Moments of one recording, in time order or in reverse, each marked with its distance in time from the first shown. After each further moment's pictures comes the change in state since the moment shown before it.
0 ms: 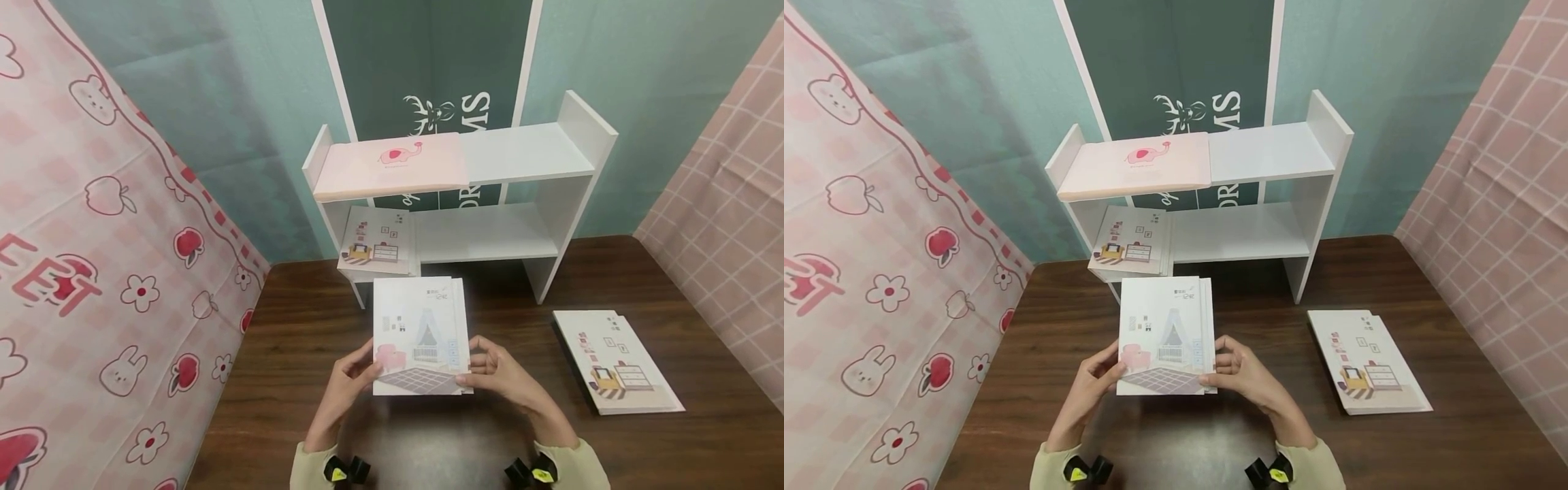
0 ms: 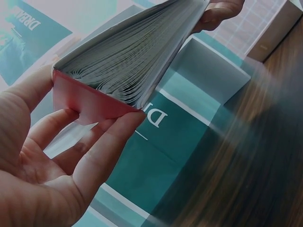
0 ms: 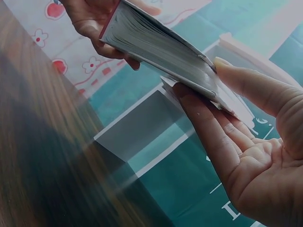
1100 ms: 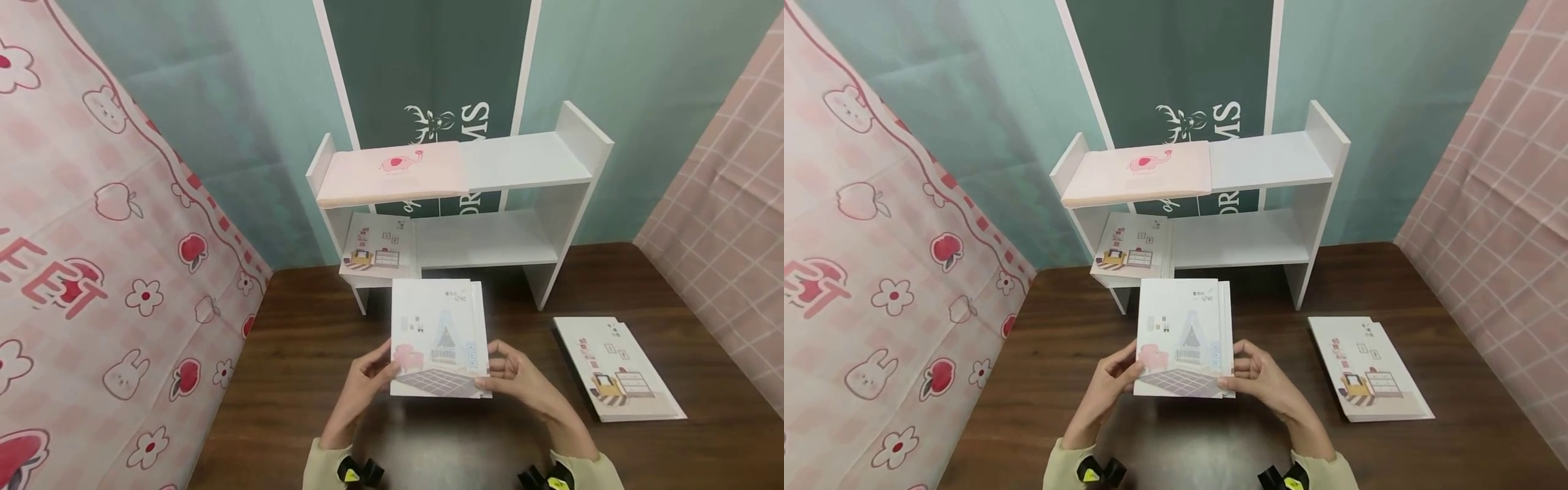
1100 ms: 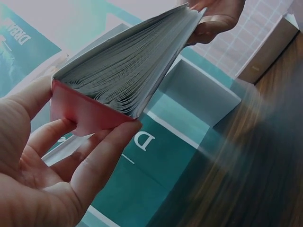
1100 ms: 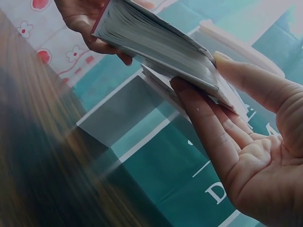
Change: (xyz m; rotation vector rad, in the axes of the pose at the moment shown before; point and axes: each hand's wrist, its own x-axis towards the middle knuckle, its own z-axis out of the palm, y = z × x) left_hand 0.013 0.000 0.022 -0.002 -0.055 0.019; right_hand -0.019 -0.005 -0.018 -0.001 0.020 -0.061
